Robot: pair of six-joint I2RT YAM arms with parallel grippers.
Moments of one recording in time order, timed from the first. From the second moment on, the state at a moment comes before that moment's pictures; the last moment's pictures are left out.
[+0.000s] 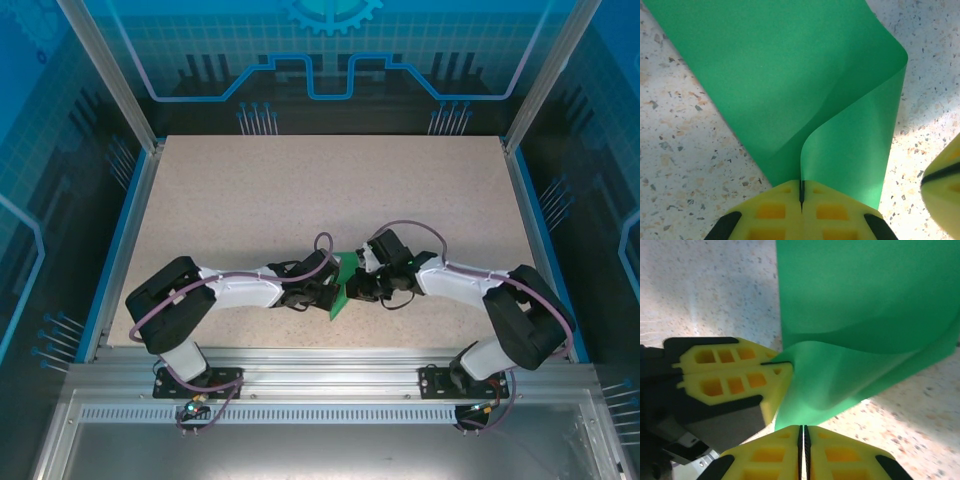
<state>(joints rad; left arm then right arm) -0.87 1.67 0.82 -0.18 0.02 -0.55 0.62 1.49 0.70 -0.26 -0.49 0.72</state>
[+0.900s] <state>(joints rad) -0.87 1.68 0.82 -0.18 0.02 -0.55 0.63 1.62 0.66 -0.09 -0.52 0.77</state>
